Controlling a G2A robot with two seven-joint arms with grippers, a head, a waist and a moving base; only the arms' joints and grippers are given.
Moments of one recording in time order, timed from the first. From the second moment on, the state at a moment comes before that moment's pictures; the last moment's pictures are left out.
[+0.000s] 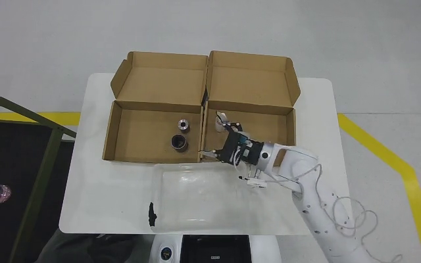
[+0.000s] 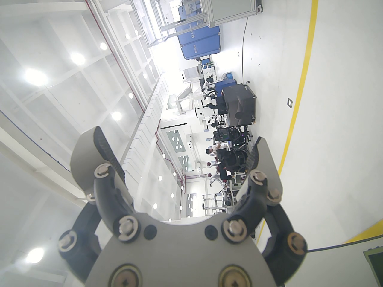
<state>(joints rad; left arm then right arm) -0.29 -0.19 -0.48 -1.38 1.96 -0.31 0.15 -1.22 -1.26 1.17 -1.84 -1.50 -0.69 0.05</state>
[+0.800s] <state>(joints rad) -0.29 -0.19 -0.48 -1.38 1.96 -0.31 0.15 -1.60 -1.21 1.55 -1.94 -1.51 -0.45 -0.16</state>
